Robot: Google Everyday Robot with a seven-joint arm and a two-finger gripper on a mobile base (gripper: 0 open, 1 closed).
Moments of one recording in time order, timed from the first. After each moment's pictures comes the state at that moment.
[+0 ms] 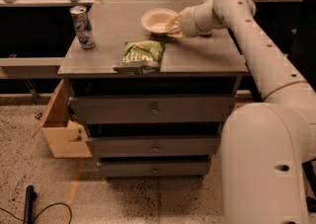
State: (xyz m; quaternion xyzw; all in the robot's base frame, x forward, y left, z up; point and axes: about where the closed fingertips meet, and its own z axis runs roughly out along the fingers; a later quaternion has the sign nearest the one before) arm 0.862 -0.059 0.862 -0.78 0.40 -0.13 0.47
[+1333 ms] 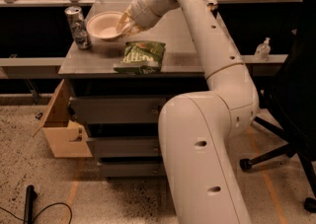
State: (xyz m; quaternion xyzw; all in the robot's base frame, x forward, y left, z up) arm 0.798 0.101 0.890 -0.88 0.23 -0.01 0.42
